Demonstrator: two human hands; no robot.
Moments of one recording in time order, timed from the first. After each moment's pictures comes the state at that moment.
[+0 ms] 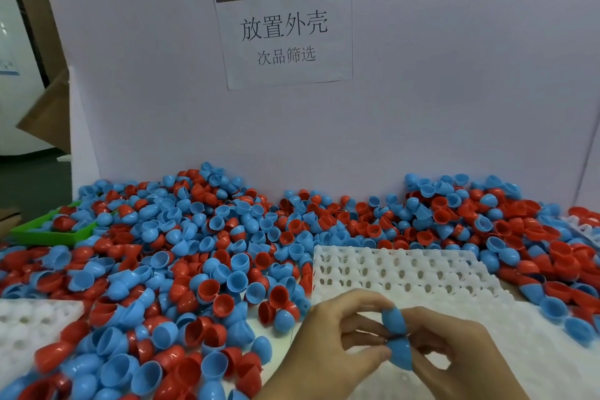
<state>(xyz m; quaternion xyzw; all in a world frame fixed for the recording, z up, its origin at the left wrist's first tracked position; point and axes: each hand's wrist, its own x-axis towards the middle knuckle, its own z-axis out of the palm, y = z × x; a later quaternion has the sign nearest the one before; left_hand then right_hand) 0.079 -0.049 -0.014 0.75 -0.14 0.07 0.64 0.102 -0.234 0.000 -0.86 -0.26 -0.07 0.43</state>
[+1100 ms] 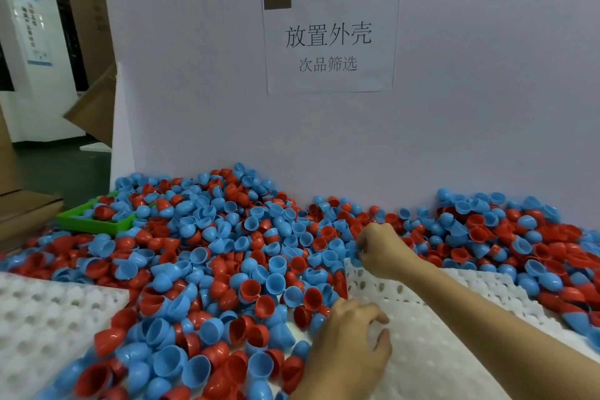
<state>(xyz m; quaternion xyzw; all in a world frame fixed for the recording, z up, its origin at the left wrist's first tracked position) 0.095 -0.023 -0.038 0.91 -0.01 0.15 0.37 0.244 -0.095 0.031 -0.96 -0.25 -0.03 0.14</state>
